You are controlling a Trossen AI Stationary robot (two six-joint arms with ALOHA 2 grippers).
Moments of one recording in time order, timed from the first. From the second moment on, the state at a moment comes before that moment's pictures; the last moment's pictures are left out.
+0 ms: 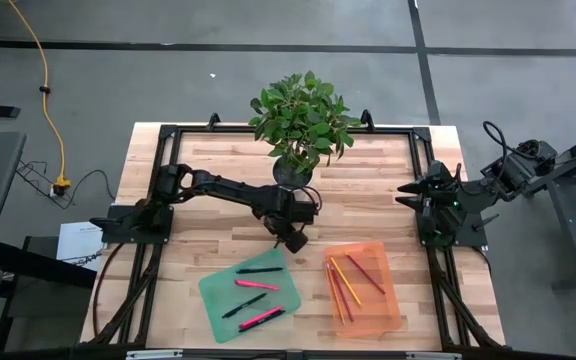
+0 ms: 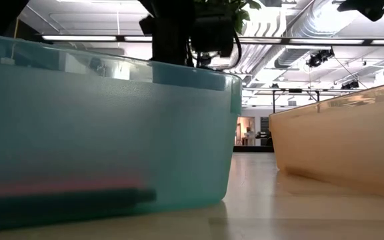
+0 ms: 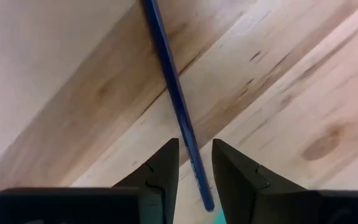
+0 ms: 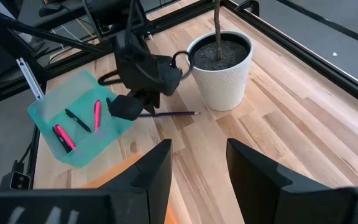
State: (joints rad) left arm 0.08 2.11 1.58 -0.94 0.06 -0.82; right arm 0.57 0.59 0.97 -1.04 0.65 0.72
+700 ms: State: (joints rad) left arm 0.08 2.15 1.57 -0.91 0.10 -0.82; right arm 0.57 0.59 0.97 -1.04 0.65 0.72
